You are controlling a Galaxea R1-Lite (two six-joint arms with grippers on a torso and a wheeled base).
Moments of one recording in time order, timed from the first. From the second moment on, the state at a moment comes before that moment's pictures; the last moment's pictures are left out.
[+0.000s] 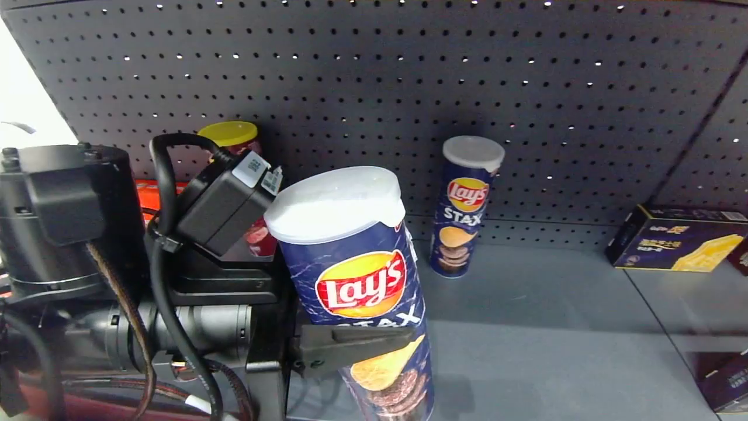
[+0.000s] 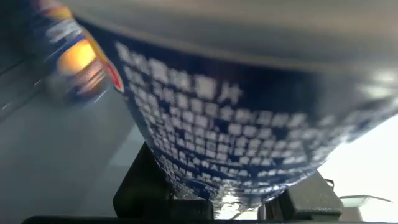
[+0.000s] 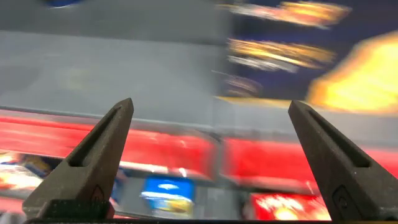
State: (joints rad) left arm -0.67 1.43 -0.75 -0.52 -0.71 0.04; right arm 0.00 0.00 0.00 0.00 0.02 0.00
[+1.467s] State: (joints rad) left arm -0.60 1.40 -0.69 -0.52 -0.70 0.04; right arm 0.01 0.04 -0.09 0.00 0.02 0.00
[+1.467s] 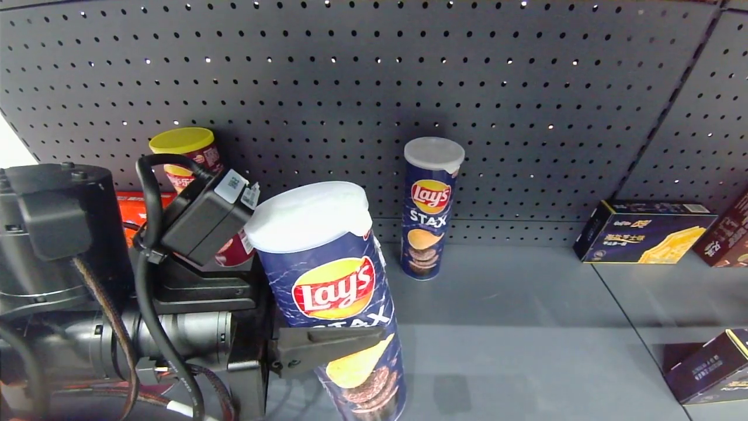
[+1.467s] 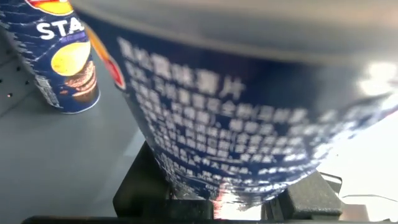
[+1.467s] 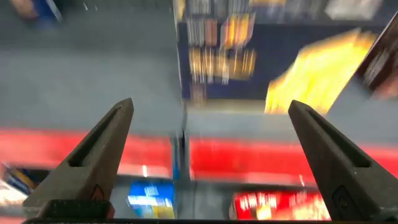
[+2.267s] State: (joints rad) left arm -0.58 1.40 -0.67 -0.52 -0.68 0.04; right arm 0.27 0.90 -0.62 -0.30 0.38 0.00
